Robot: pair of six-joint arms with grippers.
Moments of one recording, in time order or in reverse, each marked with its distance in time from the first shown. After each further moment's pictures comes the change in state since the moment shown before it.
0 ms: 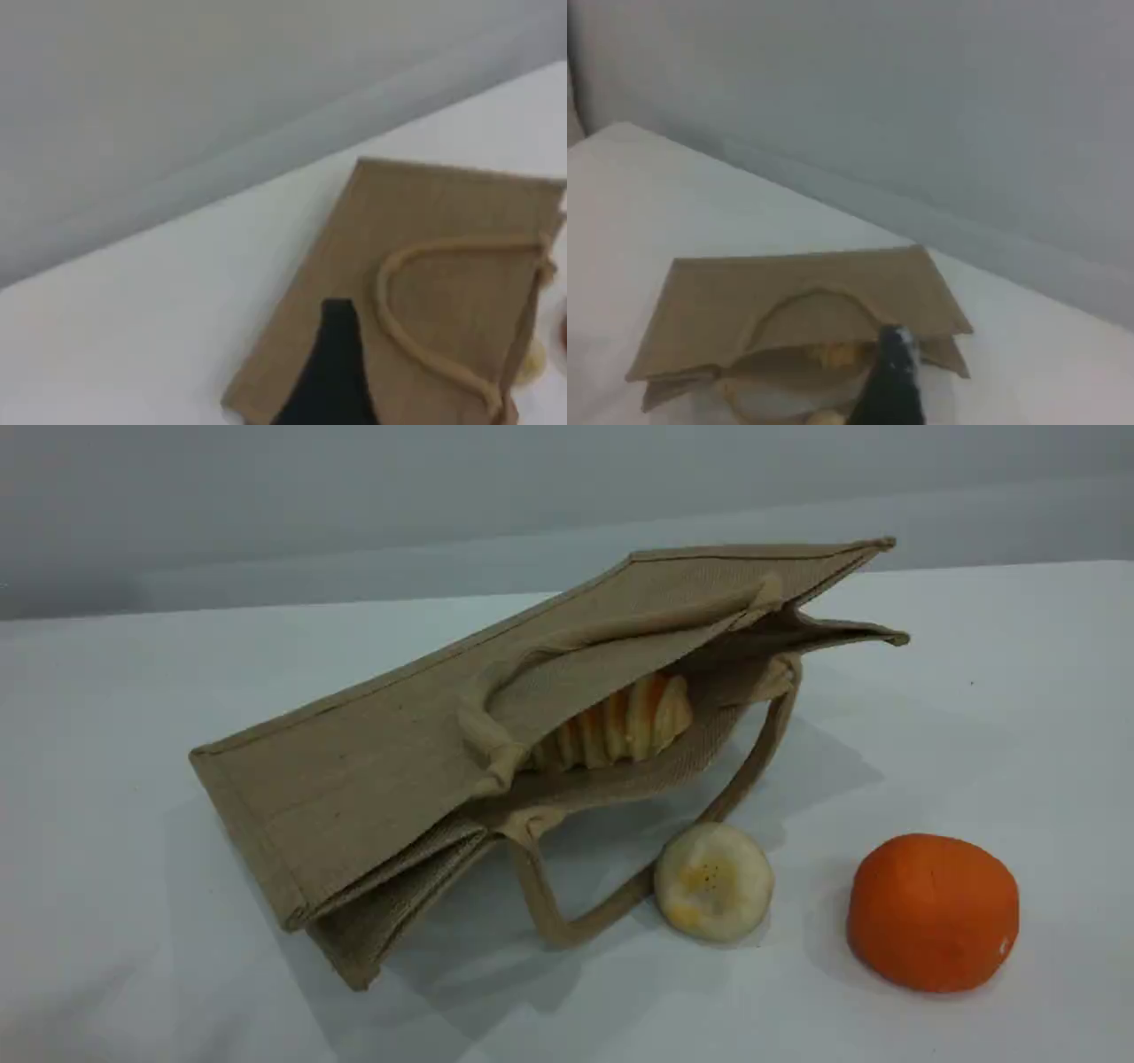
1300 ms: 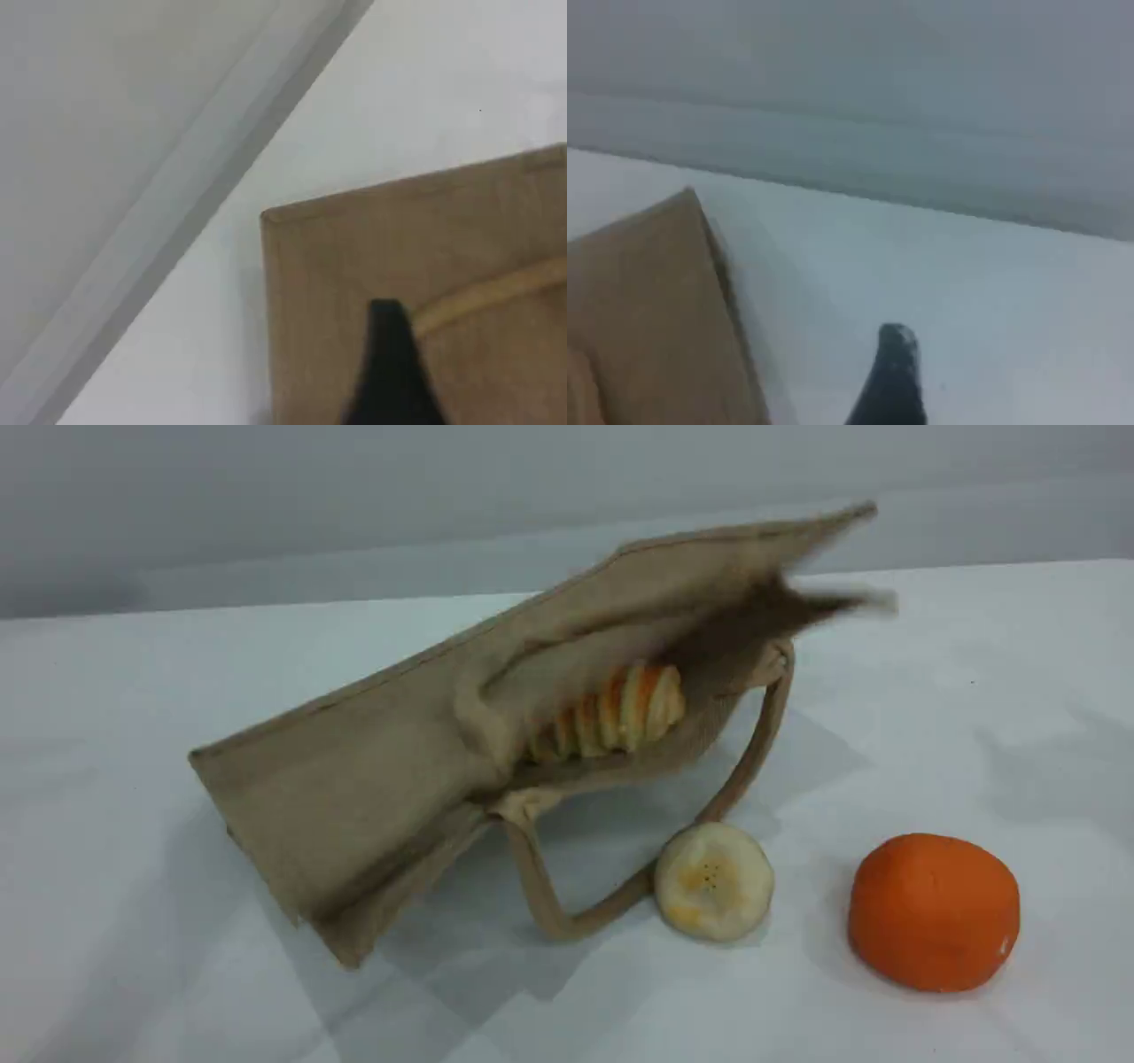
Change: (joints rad) left arm -0.002 0.881 -0.585 -0.319 -0.004 0.550; right arm -0.157 0.917 -0.019 -0.085 -0.570 -0.023
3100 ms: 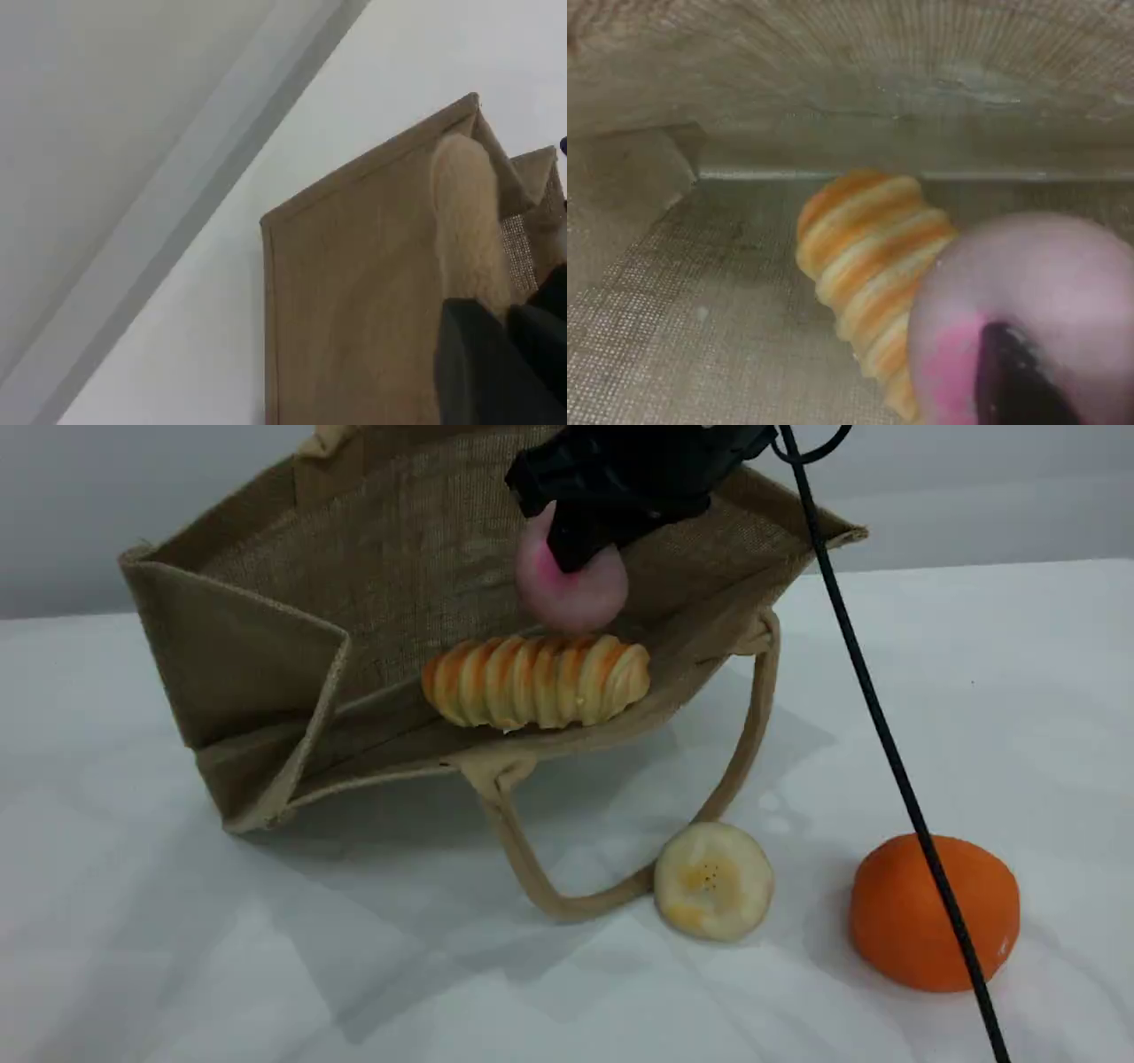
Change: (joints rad) left arm 0.000 0.000 0.001 0.002 0.003 0.004; right arm 0.567 0.500 -0.001 0.136 -0.330 -0.043
